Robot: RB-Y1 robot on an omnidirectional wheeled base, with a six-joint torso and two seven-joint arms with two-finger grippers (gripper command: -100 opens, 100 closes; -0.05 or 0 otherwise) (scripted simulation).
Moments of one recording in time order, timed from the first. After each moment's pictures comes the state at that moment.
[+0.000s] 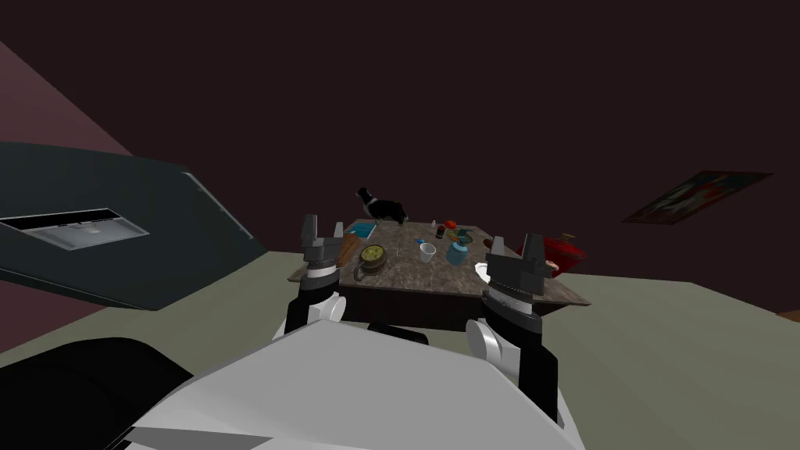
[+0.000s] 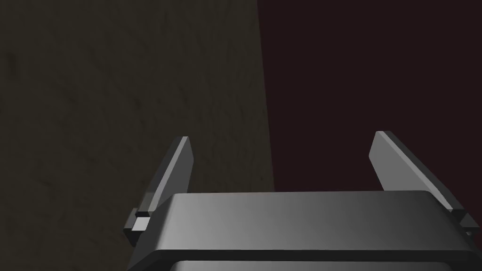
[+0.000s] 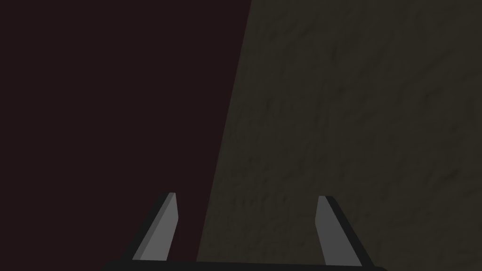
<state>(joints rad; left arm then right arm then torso) 0.52 -0.05 -0.07 -2.36 0.03 -0.63 -0.09 0.47 0.01 0.01 -2.38 -0.11 -0.54 0.10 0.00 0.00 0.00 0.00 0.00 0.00</state>
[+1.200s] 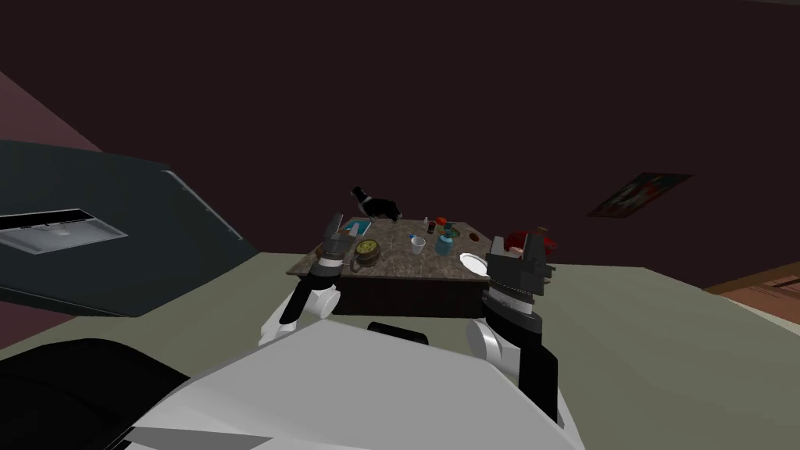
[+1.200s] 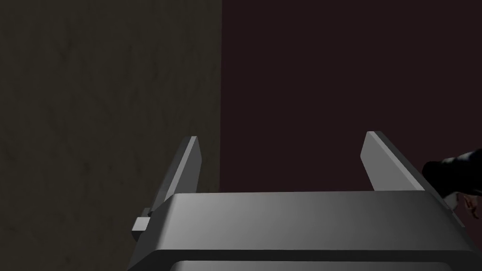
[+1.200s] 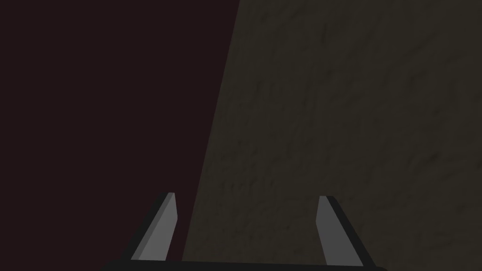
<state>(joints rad) 0.39 0.28 -0.06 -2.30 0.15 -0.48 0.02 0.47 0.01 0.01 -2.38 -0.11 -0.54 0.10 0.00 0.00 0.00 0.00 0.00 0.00</state>
